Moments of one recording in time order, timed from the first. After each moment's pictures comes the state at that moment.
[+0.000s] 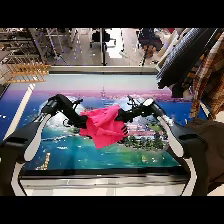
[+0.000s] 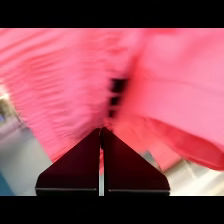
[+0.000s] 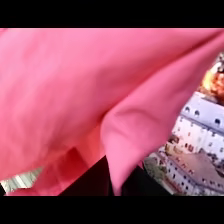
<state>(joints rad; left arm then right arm) -0.15 -1.99 1.79 -2.11 1.49 1.75 0.13 -2.01 1.71 -0.59 1.25 1.30</state>
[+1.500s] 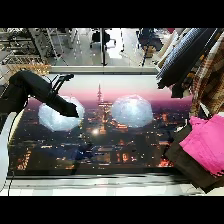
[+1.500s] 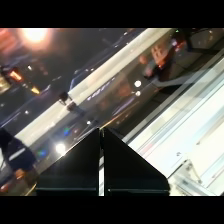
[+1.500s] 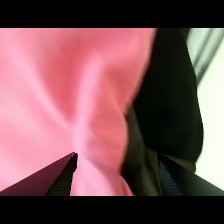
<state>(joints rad) -0.14 -1.55 1.79 -2.10 1.64 1.87 -1.29 -1.11 1.28 -1.22 1.55 1.48</state>
